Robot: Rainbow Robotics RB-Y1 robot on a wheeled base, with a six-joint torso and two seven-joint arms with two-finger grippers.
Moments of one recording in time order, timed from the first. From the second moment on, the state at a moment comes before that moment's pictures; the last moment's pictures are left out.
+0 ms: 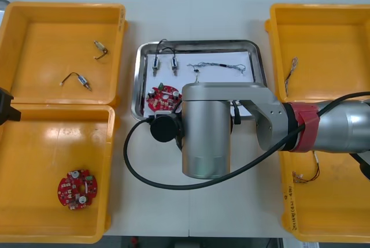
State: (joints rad) right arm -1.10 -0.51 1.25 -1.88 -0.43 1.64 1.57; left arm -0.20 0.91 0.29 -2.18 0.97 1.91 -1.08
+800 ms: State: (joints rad) right arm -1.19 -0.49 1.25 -1.72 -0.41 1.58 1.57; left arm -0.20 0.91 0.29 -2.18 0.97 1.91 -1.08
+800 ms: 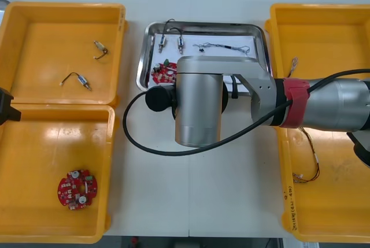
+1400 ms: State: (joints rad) right arm -1.24 -0.49 1.34 -1.64 -0.33 1.50 1.57; left arm -0.20 0.91 0.29 -2.18 0.97 1.91 -1.08
